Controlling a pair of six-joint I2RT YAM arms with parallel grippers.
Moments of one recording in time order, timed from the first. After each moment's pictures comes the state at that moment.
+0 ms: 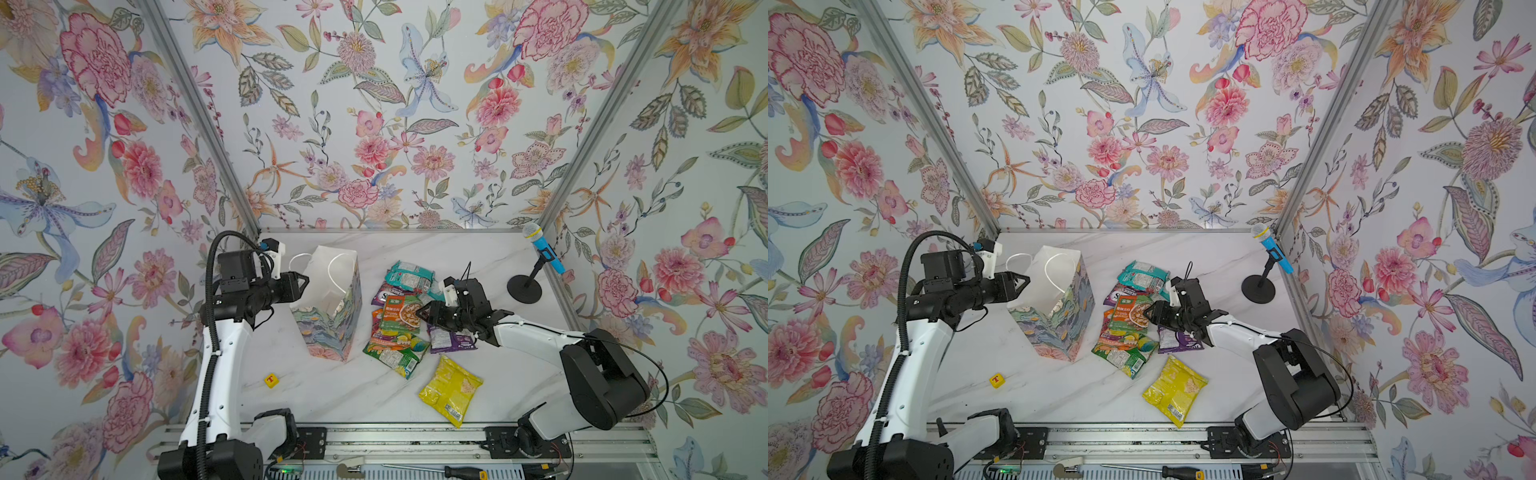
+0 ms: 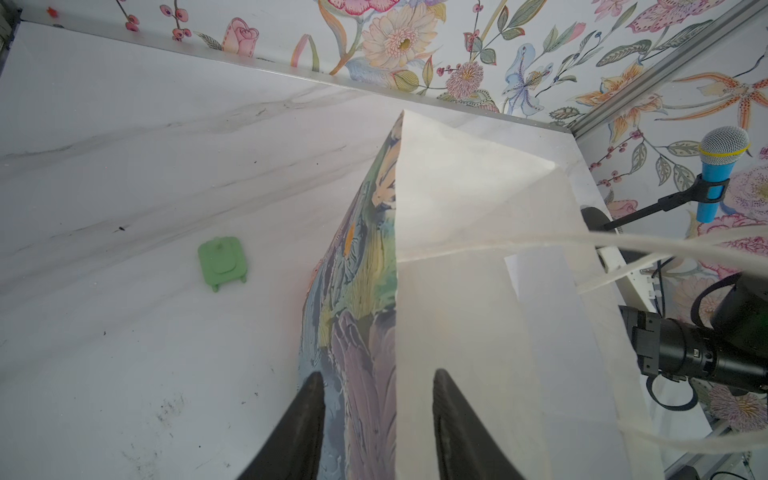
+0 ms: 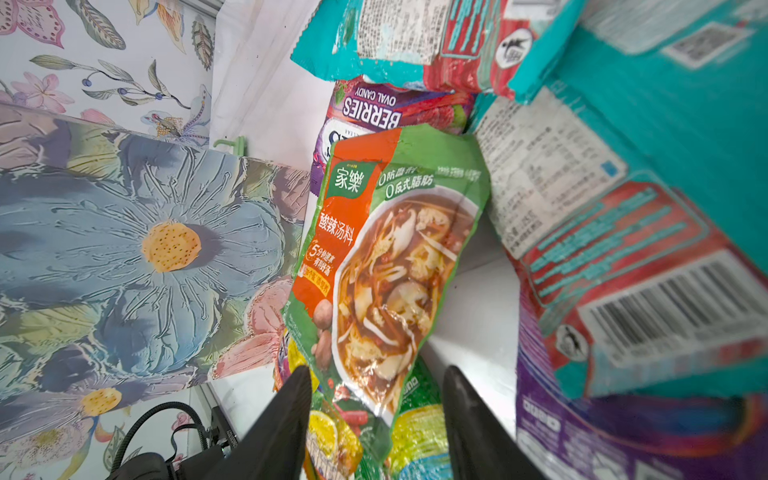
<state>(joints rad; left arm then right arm) 0.14 1.12 1.15 -0.78 0.52 -0.05 0.52 1.54 0.75 0.07 -0.43 0.77</state>
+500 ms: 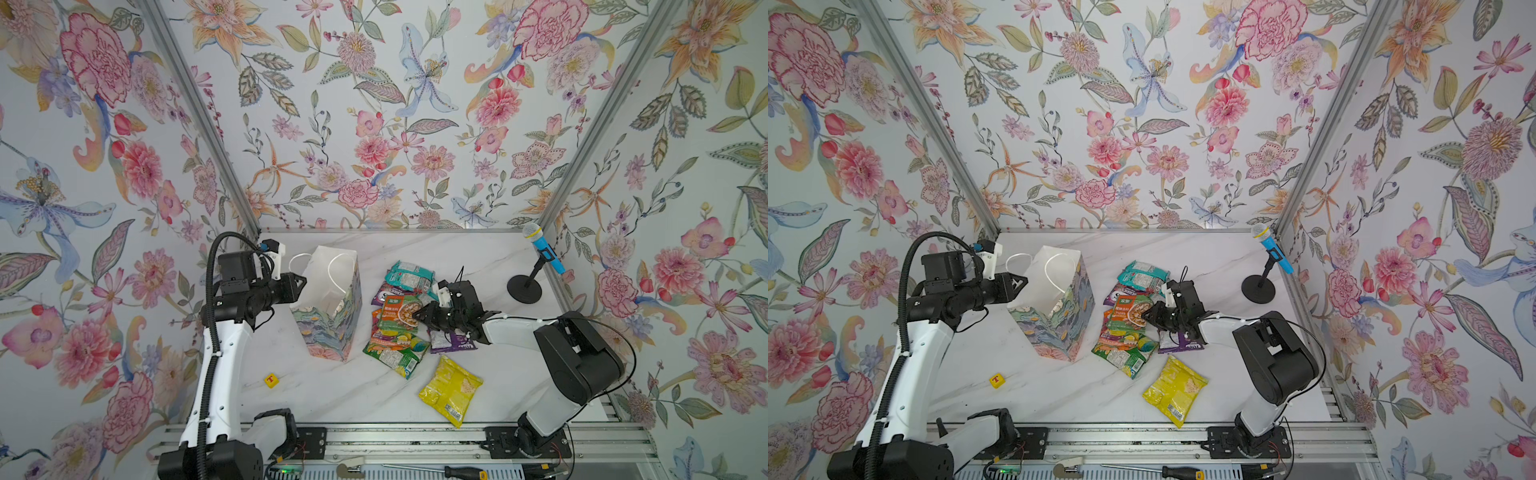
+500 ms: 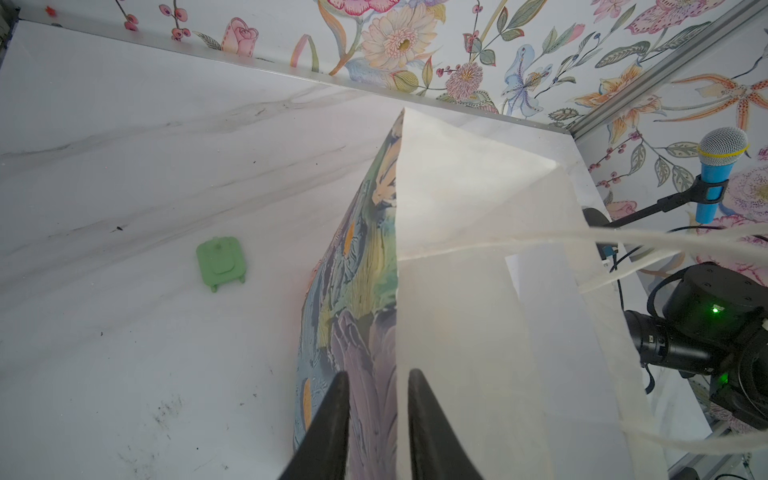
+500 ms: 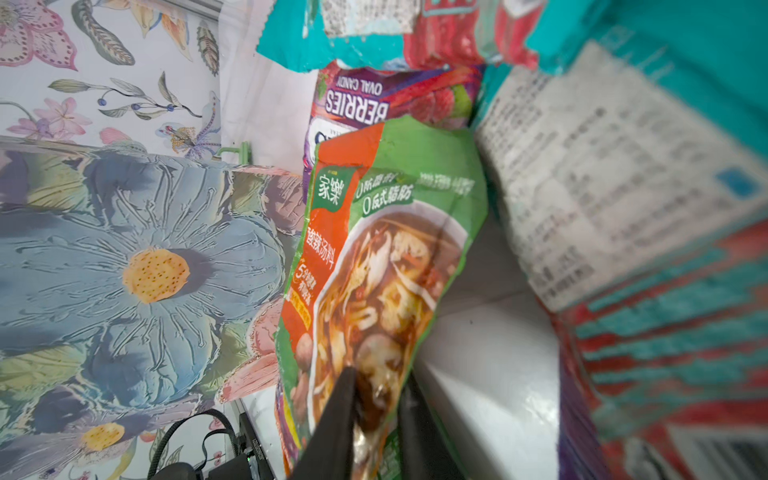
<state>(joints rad) 0.14 1.11 1.13 -0.76 0.52 -0.06 0.52 1.68 0.75 0.25 -0.49 0.88</state>
